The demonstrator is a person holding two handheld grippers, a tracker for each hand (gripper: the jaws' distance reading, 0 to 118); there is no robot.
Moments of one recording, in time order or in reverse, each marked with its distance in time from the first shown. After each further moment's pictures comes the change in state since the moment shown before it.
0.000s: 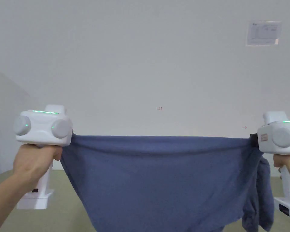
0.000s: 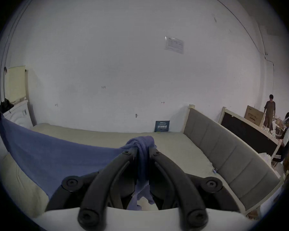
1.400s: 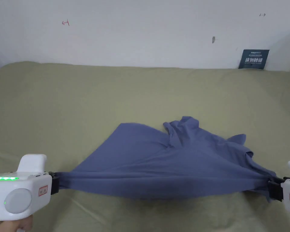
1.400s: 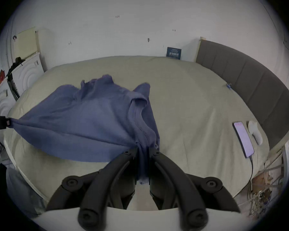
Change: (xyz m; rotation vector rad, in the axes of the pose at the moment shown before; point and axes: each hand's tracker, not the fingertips) left arm -0.057 -0.375 0.084 -0.461 -0.205 -0.030; right arm 0.026 -0.380 0.113 -0.439 0.122 0.026
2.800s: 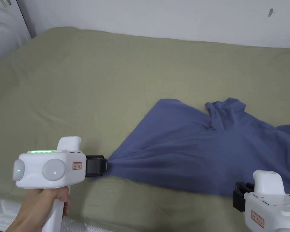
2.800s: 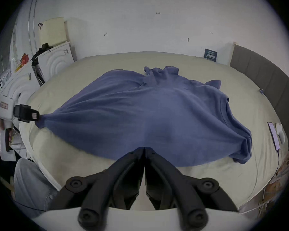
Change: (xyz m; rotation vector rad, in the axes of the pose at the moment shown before) left arm -0.042 -0.036 -0.045 -0.151 -0.107 0.169; right arm -0.176 -0.038 0.008 -0.001 0.214 0.086
